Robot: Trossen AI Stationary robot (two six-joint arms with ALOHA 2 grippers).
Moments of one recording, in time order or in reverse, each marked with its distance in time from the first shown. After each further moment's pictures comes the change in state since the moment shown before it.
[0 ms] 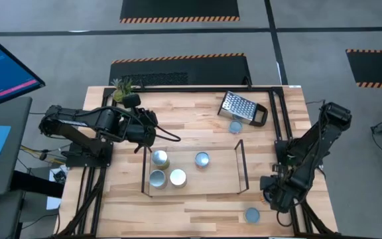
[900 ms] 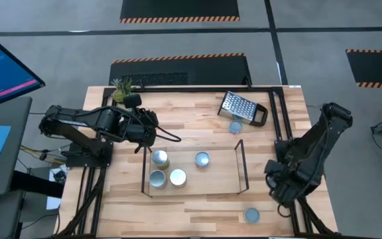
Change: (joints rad) left arm 0.000 0.000 0.000 0.017 0.004 0.026; right arm -0.066 0.002 0.413 -0.630 0.035 0.240
